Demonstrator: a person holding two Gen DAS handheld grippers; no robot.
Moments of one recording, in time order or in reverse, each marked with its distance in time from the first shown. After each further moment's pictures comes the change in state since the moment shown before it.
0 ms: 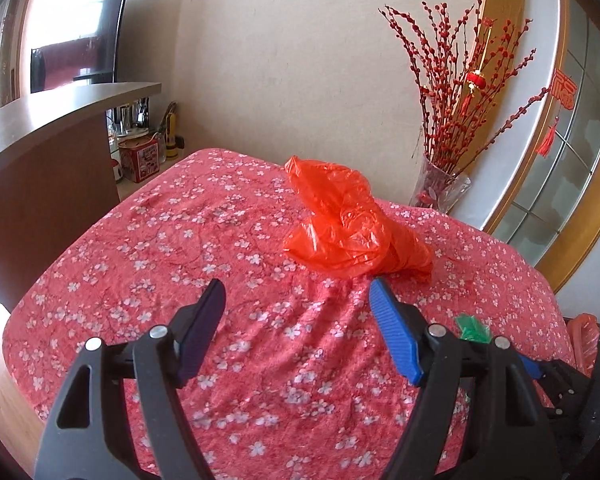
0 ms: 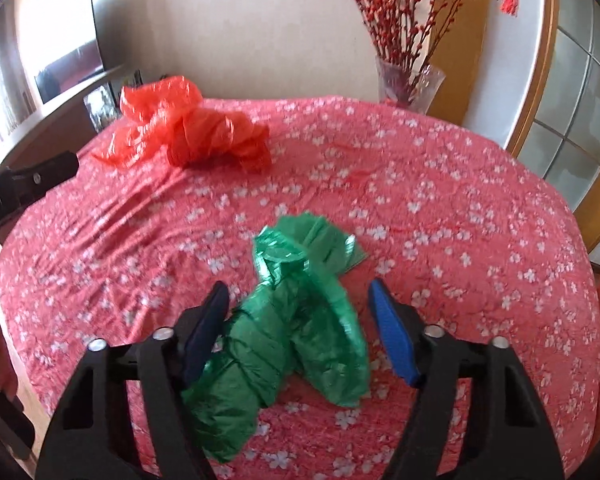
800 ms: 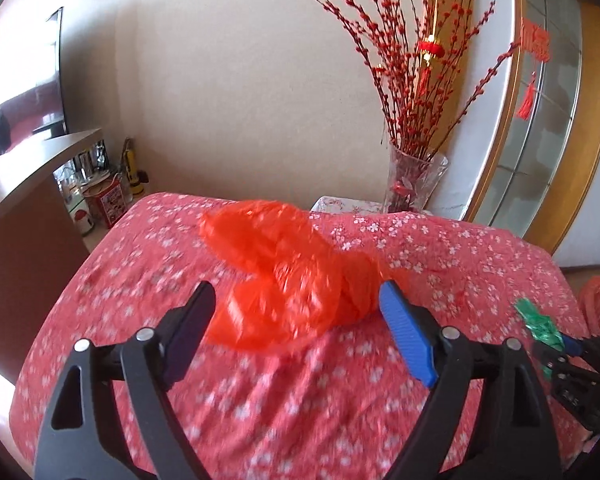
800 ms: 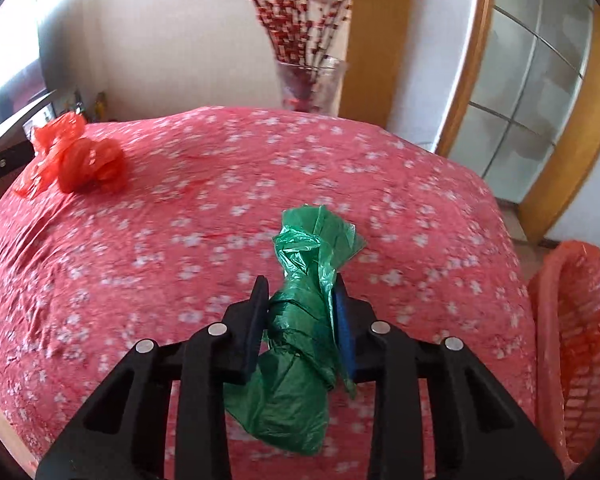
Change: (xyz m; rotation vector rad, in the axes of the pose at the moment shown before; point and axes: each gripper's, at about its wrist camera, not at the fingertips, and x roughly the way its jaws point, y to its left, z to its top) left arm 0.052 -0.057 0.045 0.211 0.015 -0.035; right arm -0.009 -0.098 -0.002 0.113 -0.012 -0.174
